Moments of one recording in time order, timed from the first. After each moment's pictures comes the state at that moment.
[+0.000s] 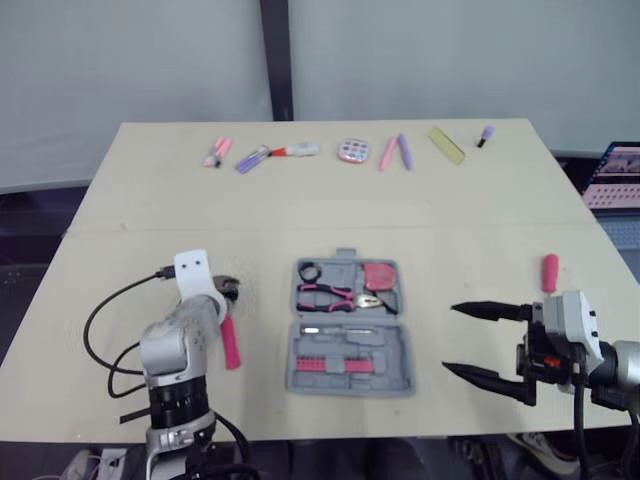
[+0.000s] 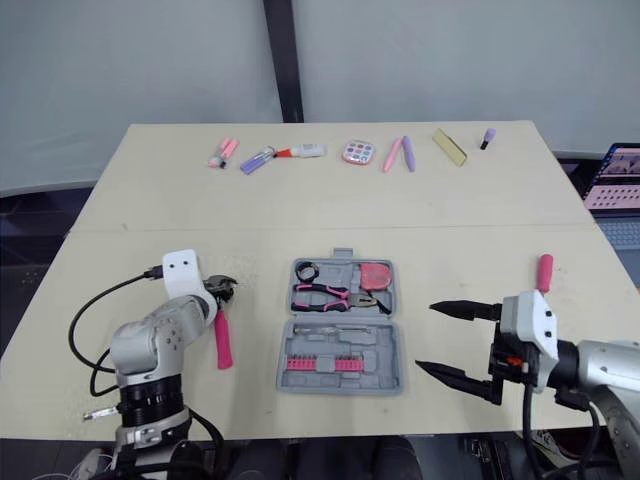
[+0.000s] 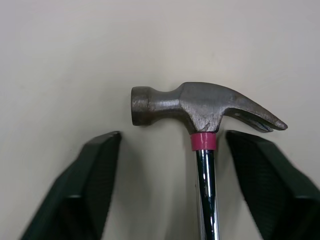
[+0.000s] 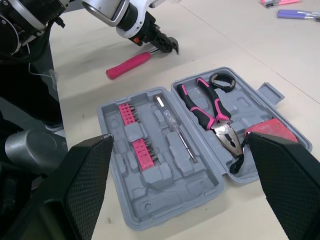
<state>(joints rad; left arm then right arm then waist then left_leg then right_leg) -0.39 0.04 0.31 -0.21 -0.15 1.20 0.33 0.23 -0.85 -0.40 -0.51 0.65 0.33 1.17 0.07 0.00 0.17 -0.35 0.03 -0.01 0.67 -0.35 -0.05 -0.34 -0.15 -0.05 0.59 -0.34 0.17</state>
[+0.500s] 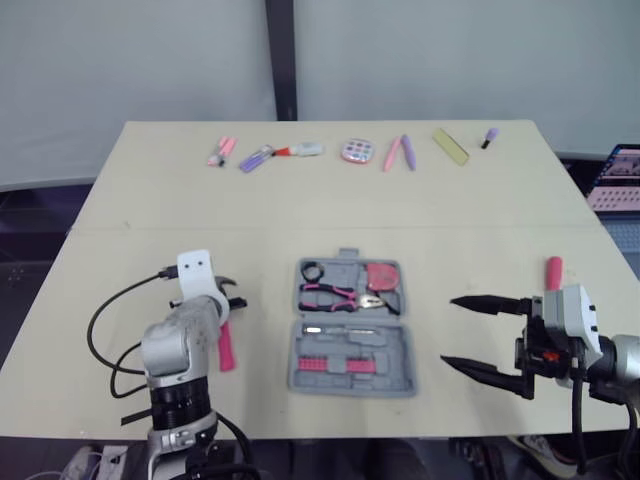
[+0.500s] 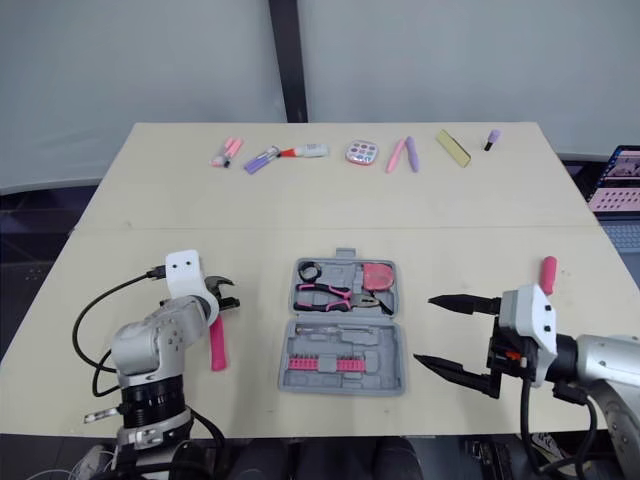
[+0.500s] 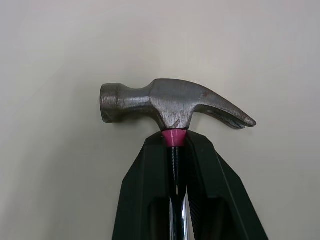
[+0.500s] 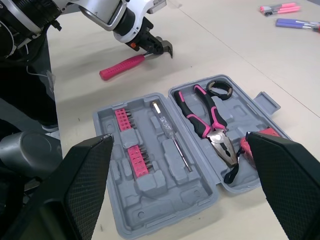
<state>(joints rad) -0.39 0.17 0.23 -0.19 -0.14 1.18 0.16 0.21 -0.85 -0.39 -0.51 0.65 0.33 1.16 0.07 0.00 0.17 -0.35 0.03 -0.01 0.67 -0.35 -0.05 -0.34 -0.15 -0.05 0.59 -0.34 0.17</state>
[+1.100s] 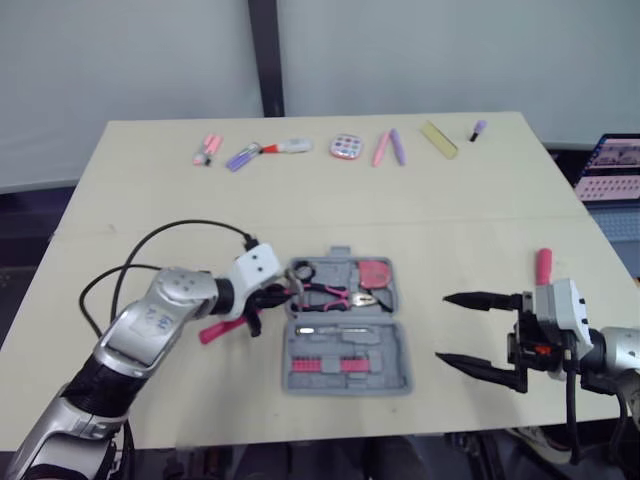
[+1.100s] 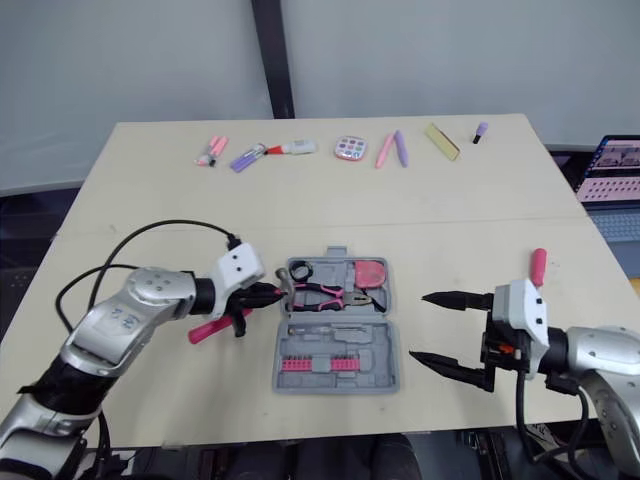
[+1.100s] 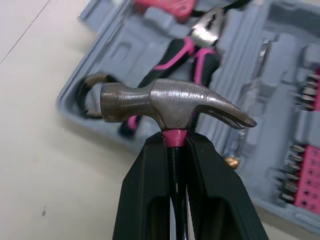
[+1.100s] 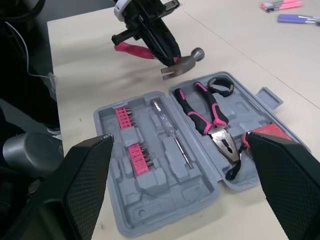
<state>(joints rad) -0.51 0.72 -0.35 -0.34 -0.20 0.79 -0.76 0.15 -0.85 -0.33 -0.46 0.64 0.33 1.19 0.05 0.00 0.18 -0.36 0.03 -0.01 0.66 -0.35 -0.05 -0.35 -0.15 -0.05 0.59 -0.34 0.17</state>
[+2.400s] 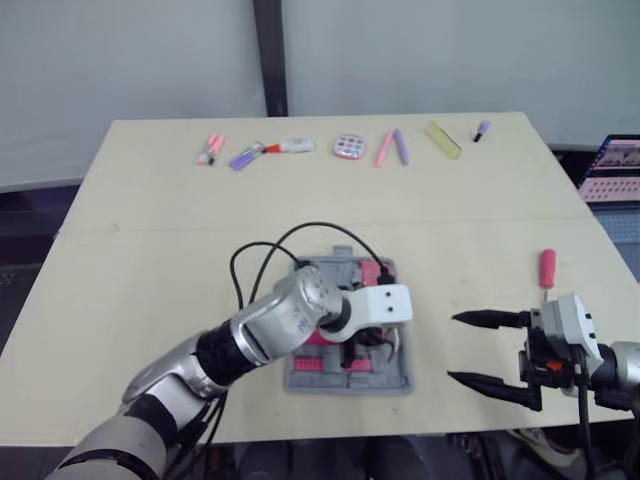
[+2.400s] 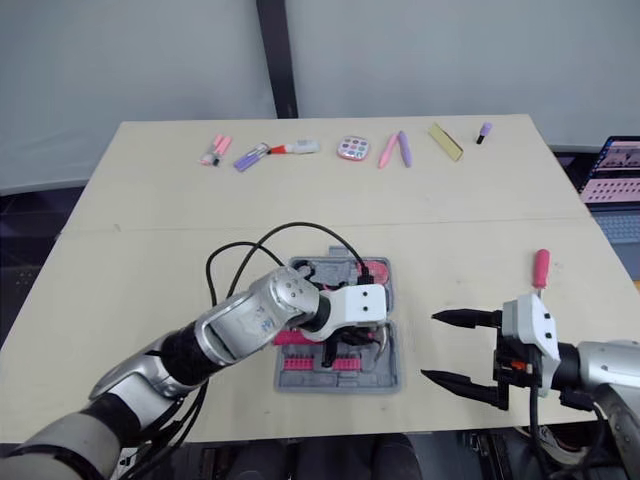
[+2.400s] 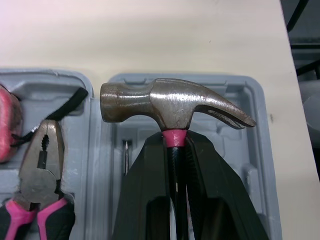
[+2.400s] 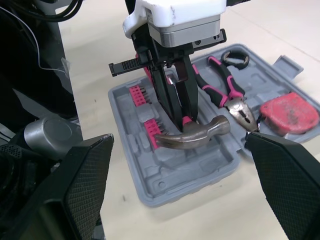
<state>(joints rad) -0.84 0.31 -0.81 -0.26 -0.03 1.12 -0.79 0.25 -0.89 -0.37 -0.43 0.65 0.31 1.24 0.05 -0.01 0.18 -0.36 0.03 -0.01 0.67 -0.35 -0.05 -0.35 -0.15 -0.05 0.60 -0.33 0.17</state>
